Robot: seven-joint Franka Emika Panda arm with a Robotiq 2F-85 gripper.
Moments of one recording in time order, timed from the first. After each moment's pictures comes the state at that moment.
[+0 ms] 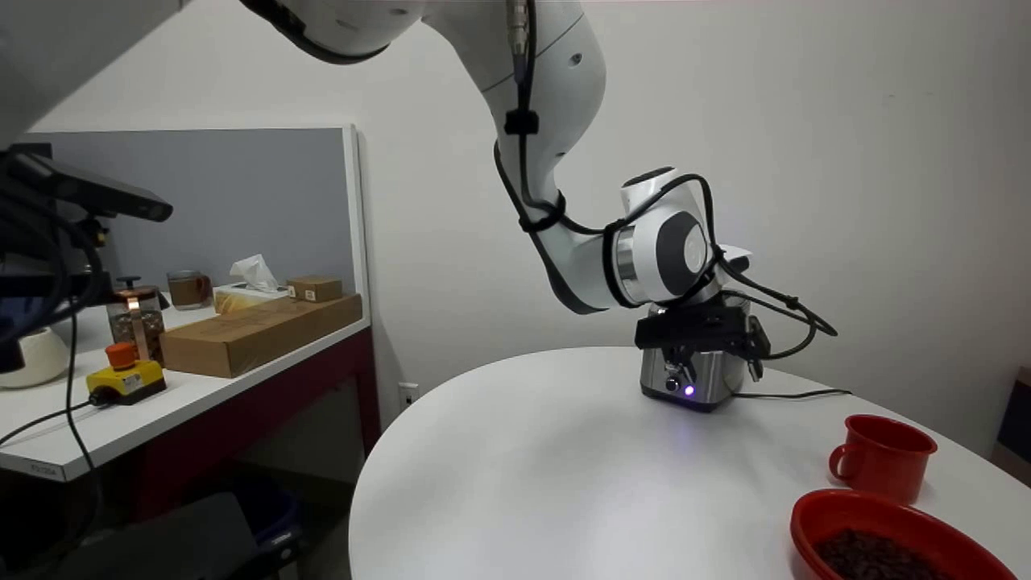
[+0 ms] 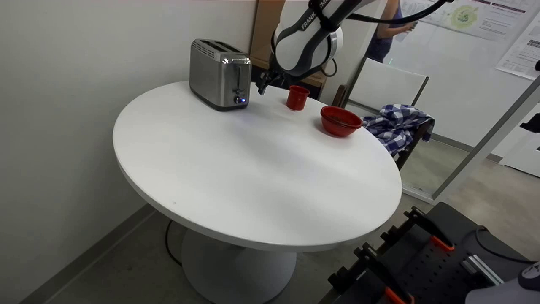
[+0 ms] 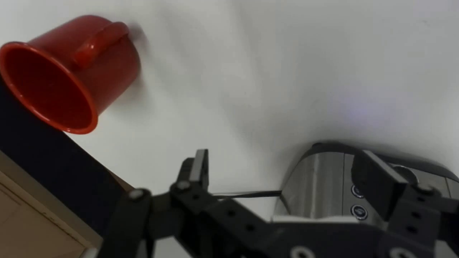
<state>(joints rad) 0.06 0.79 -0.21 -1.66 -0.28 2.92 -0.01</state>
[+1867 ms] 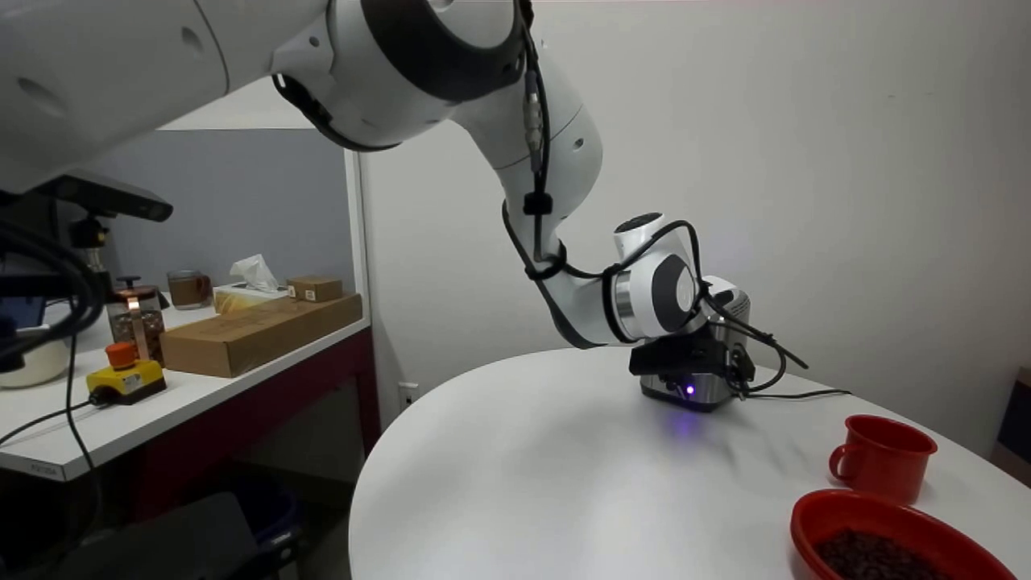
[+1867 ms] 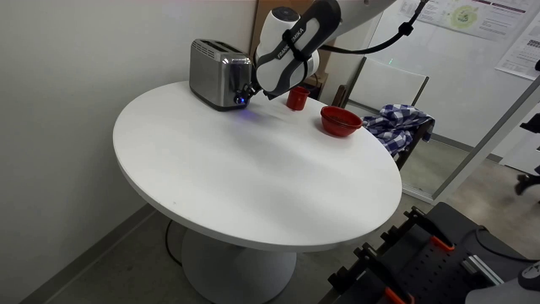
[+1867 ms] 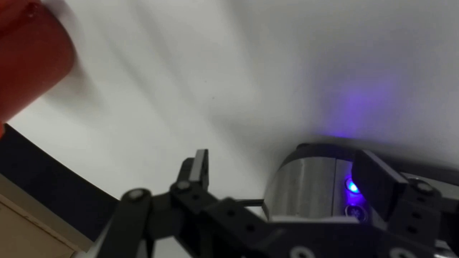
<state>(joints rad) 0.11 1.01 -0.24 -1.44 -0.27 2.93 0.08</state>
